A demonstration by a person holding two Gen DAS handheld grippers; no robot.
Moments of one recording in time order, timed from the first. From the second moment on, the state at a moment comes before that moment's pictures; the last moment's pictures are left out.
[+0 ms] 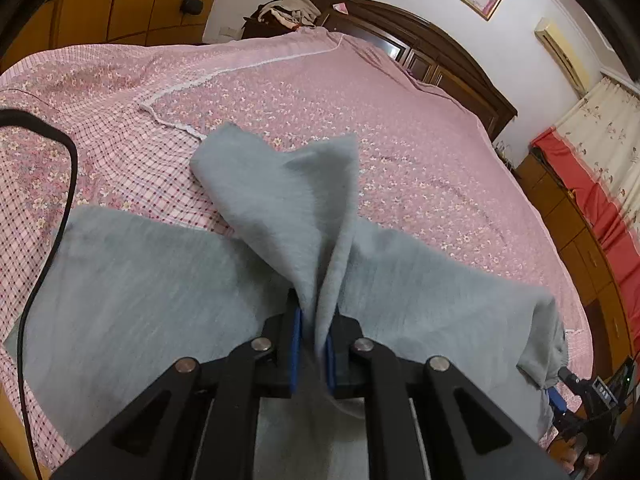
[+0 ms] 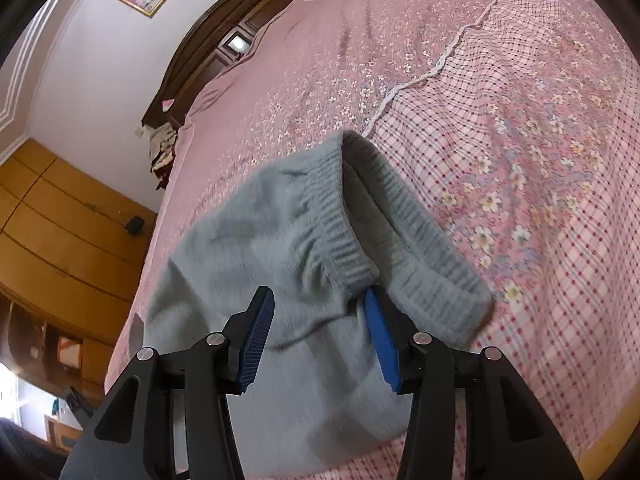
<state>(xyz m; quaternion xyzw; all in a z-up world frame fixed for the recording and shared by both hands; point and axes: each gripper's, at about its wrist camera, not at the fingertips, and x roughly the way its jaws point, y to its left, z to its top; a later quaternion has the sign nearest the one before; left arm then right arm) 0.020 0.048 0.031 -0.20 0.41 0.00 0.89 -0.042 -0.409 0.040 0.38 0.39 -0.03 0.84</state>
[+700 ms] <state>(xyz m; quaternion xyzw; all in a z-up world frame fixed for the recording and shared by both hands) 0.003 0.064 0.057 -0.22 0.38 -0.03 0.90 -0.028 -0.413 0.105 0.31 0.32 -0.03 0.89</state>
